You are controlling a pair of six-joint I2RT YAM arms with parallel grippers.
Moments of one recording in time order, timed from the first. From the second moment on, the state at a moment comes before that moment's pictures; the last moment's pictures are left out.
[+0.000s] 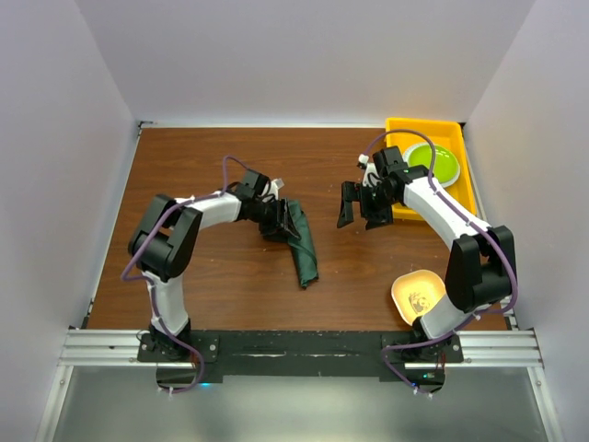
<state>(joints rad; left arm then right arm) -0.46 1.92 1.13 -0.25 0.57 -0.63 0.28 1.62 1.25 -0.81 -0.33 0.26</state>
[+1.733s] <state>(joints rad) -0.79 2.31 1.45 0.18 0.80 -0.92 0.28 1.53 1.38 -0.93 -0.25 0.24</state>
